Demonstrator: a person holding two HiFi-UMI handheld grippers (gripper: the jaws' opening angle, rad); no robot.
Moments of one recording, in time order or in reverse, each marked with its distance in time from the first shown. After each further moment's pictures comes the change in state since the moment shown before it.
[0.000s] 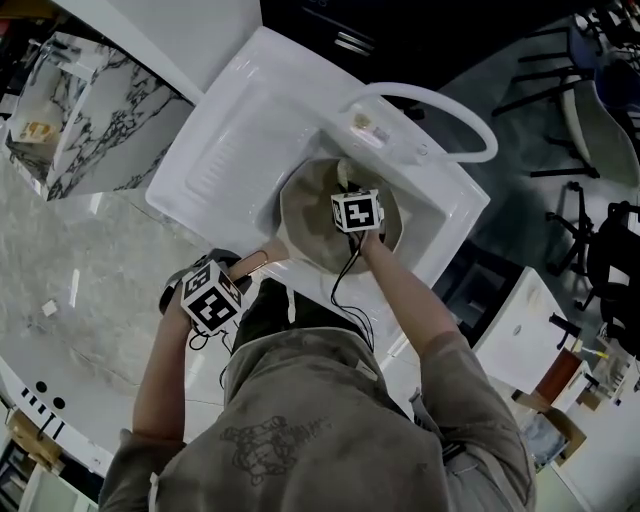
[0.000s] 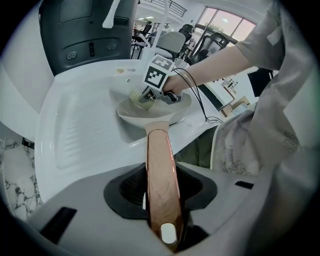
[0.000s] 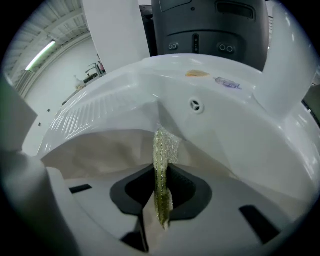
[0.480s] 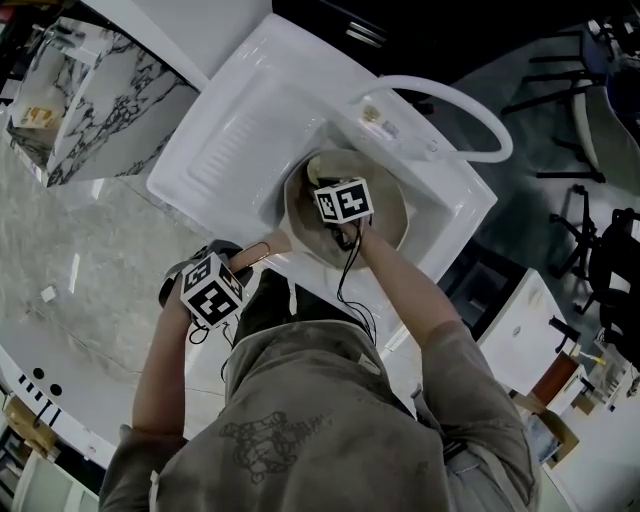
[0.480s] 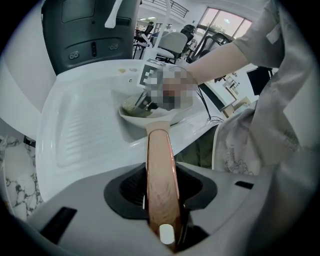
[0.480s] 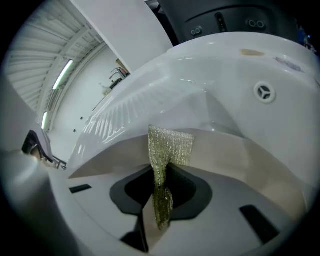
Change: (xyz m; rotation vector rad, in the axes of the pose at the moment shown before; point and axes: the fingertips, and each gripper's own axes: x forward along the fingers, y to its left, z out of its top) left arm 0.001 0.003 -0.001 -0.013 -0.005 0.017; right arm 0.015 0.091 0.005 -0.011 0.049 0.377
